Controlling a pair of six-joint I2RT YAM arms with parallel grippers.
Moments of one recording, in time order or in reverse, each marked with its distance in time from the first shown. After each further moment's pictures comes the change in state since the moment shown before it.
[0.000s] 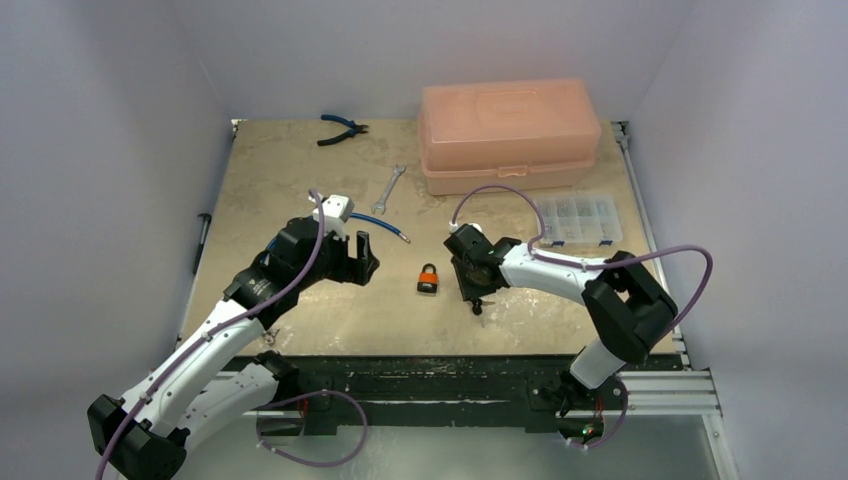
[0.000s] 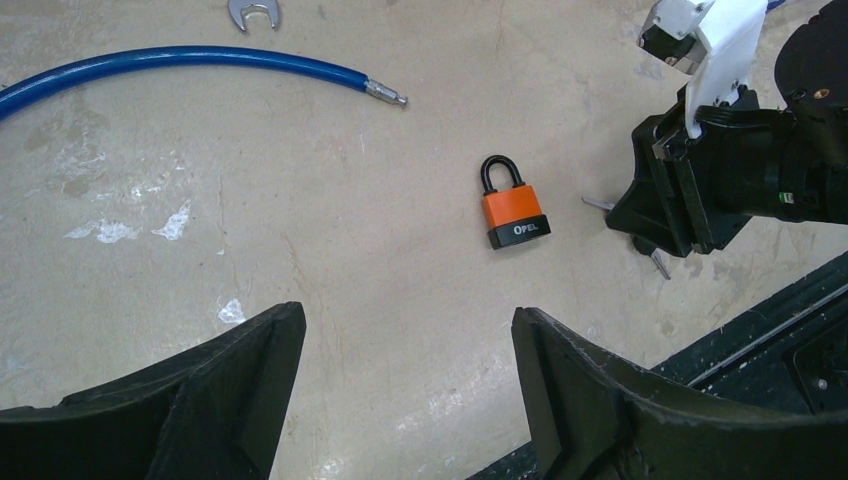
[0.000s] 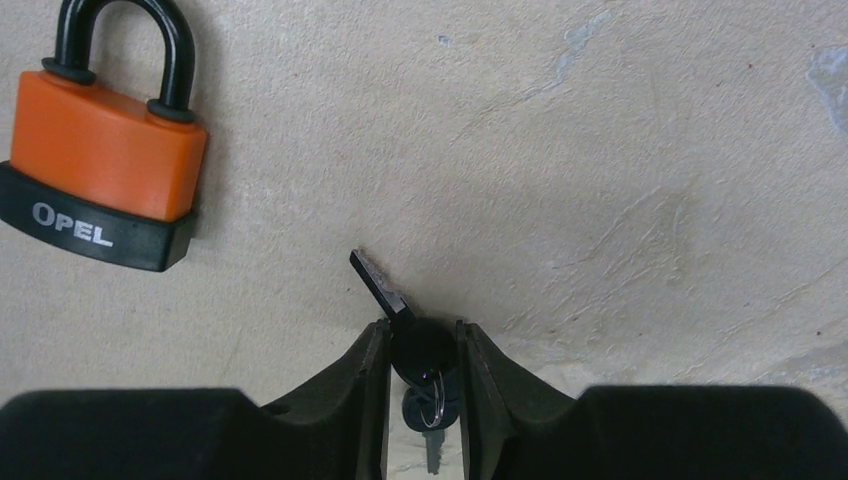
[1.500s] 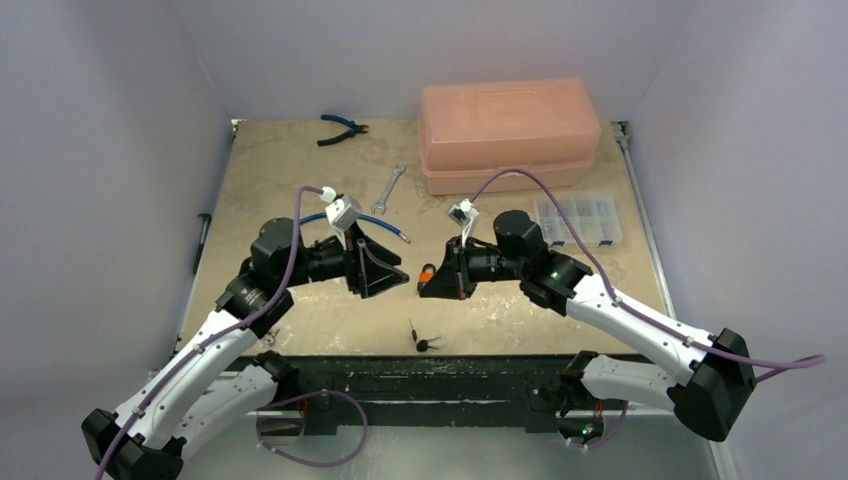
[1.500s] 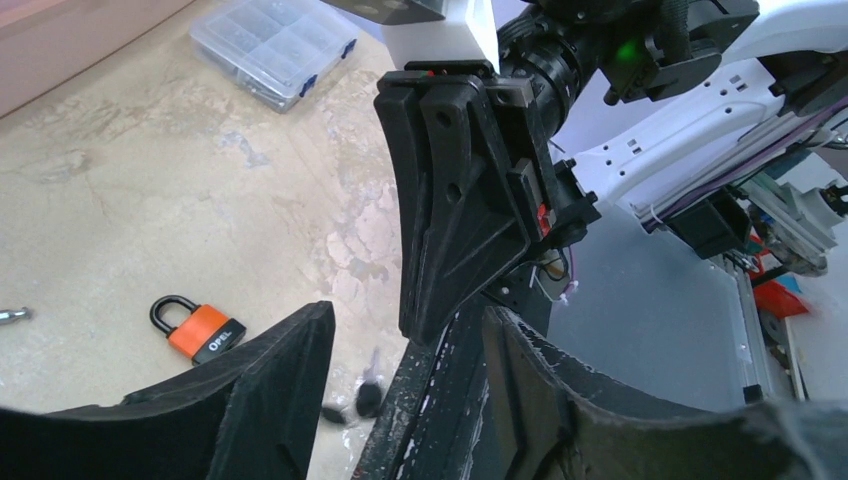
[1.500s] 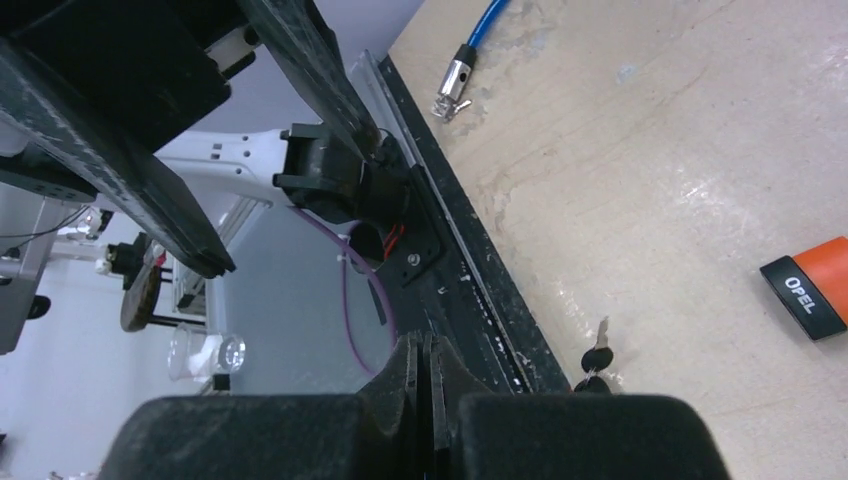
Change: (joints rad) left arm 0.000 -0.071 -0.018 0.380 0.697 -0.097; right arm 0.006 -0.515 -0.093 0.396 -0.795 0.098
